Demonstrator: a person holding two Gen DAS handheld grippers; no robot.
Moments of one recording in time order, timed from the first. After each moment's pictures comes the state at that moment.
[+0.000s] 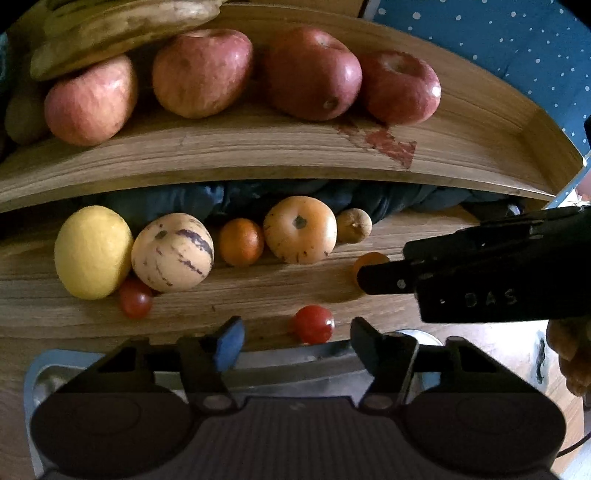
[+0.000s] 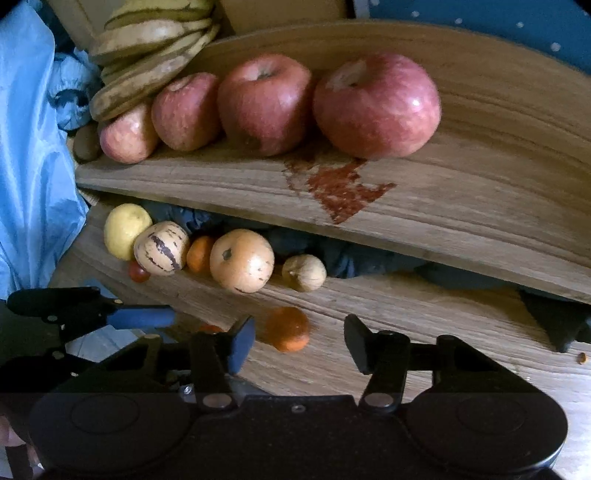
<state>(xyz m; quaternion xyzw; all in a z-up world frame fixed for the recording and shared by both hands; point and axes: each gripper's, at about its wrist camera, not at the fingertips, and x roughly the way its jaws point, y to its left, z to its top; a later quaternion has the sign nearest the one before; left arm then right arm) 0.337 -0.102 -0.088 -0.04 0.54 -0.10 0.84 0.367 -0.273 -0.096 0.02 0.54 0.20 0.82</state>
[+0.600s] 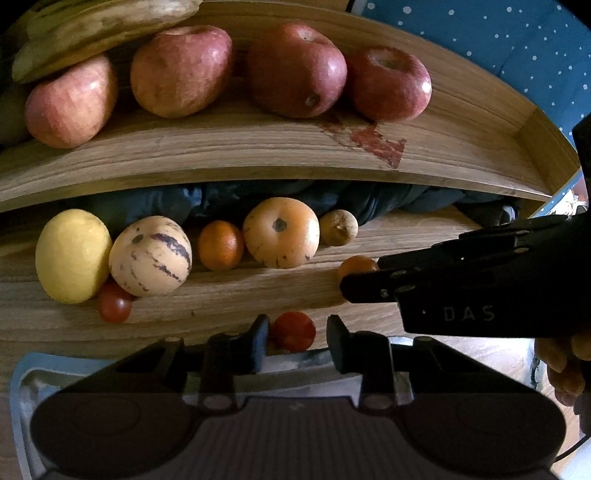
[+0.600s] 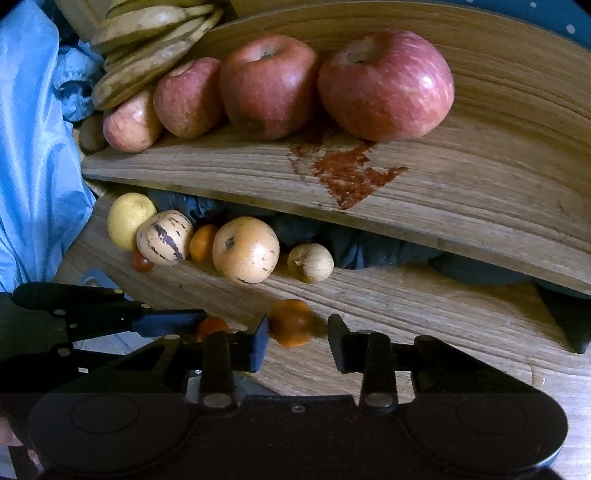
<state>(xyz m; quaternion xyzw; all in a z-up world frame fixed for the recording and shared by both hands) 0.345 -0.116 -0.094 -0.04 0.54 -0.11 0.83 0.369 -0.280 -0.106 0.03 0.55 0.21 0.81</state>
